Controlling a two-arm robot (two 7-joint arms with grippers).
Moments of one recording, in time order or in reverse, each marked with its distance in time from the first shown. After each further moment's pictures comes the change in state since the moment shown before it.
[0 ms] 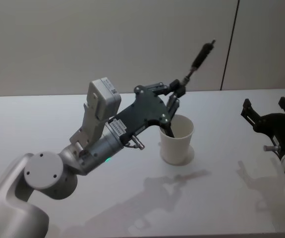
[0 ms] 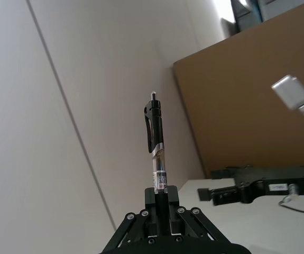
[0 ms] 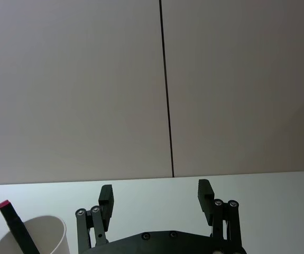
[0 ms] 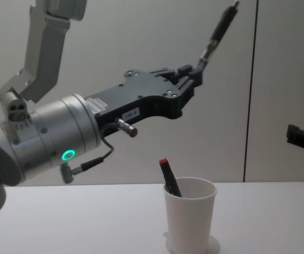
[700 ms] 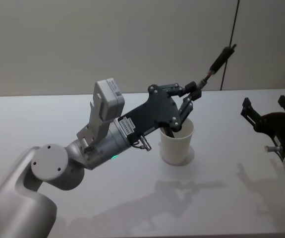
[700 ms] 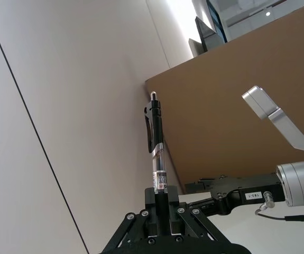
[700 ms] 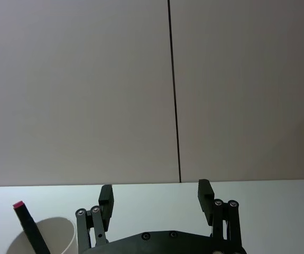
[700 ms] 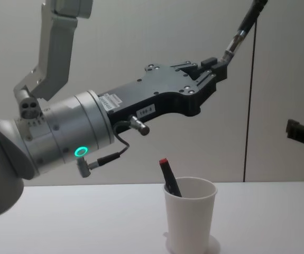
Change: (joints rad) left arm -0.063 -0.032 0.011 0.086 -0.050 -0.070 -0.165; right arm -0.015 0.012 0.007 -0.023 0.012 -0.015 0.037
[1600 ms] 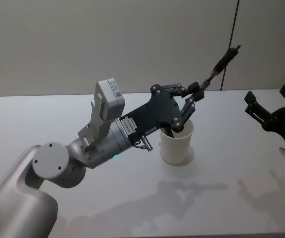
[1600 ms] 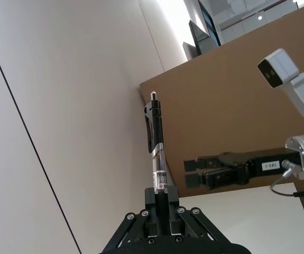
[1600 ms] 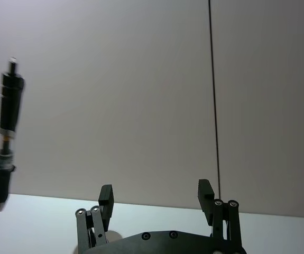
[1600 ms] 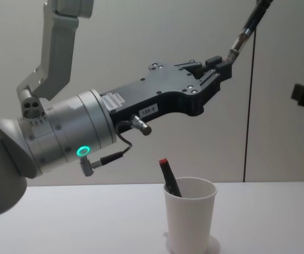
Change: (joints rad) left arm -0.012 -0.006 0.002 0.017 -0.009 -0.013 -0.032; right arm -0.089 0.084 0.047 -0.144 0.130 -0.050 0.198
